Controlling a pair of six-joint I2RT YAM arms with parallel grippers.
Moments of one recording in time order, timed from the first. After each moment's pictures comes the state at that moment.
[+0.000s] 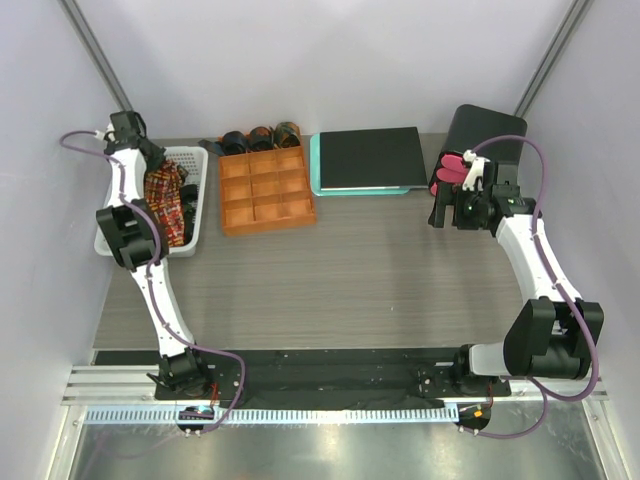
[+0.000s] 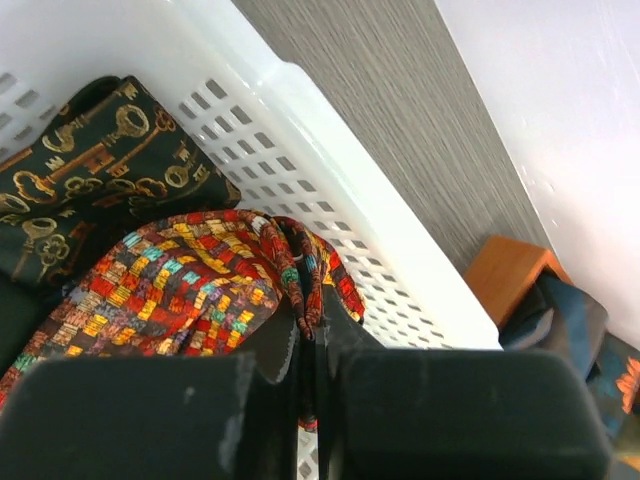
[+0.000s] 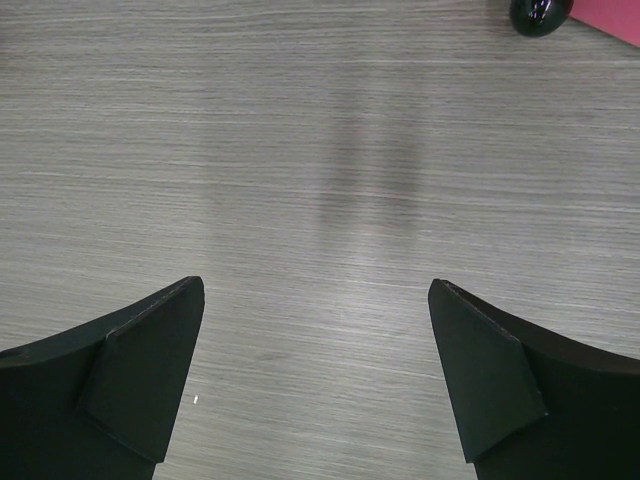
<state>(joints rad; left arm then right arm) 0.32 2.44 2.31 -0.64 -0.03 -0.69 -0.08 1.35 1.11 -0.62 -0.24 0.00</state>
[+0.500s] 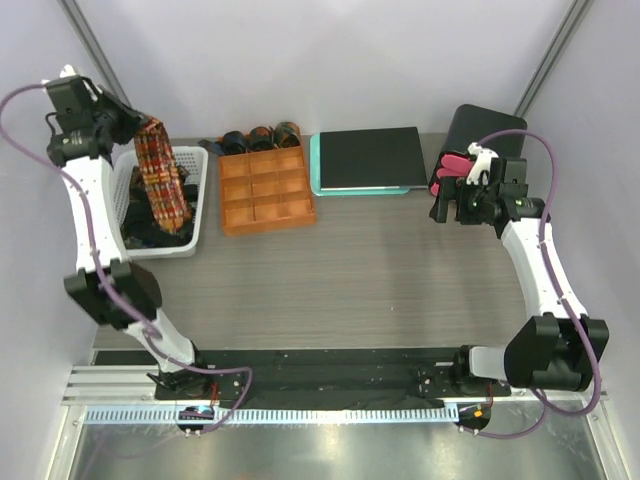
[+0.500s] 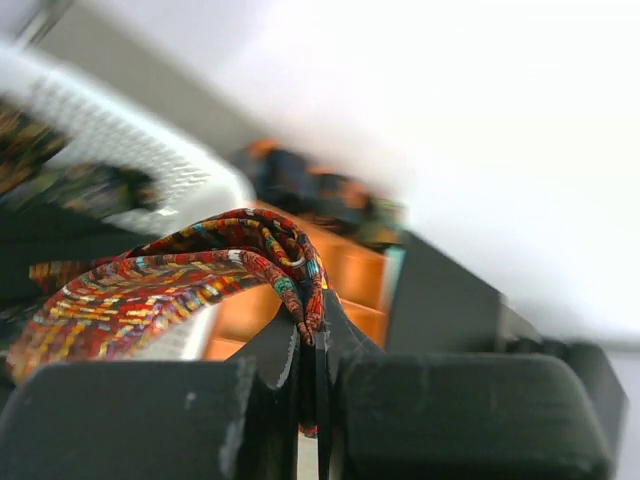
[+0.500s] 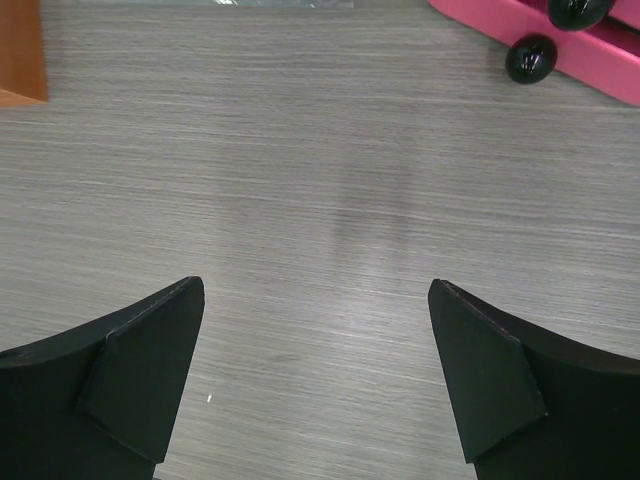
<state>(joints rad) 0.33 1.81 2.03 -0.69 0.26 -0.61 -0.08 1.31 1.16 -0.64 -0.27 -0.01</state>
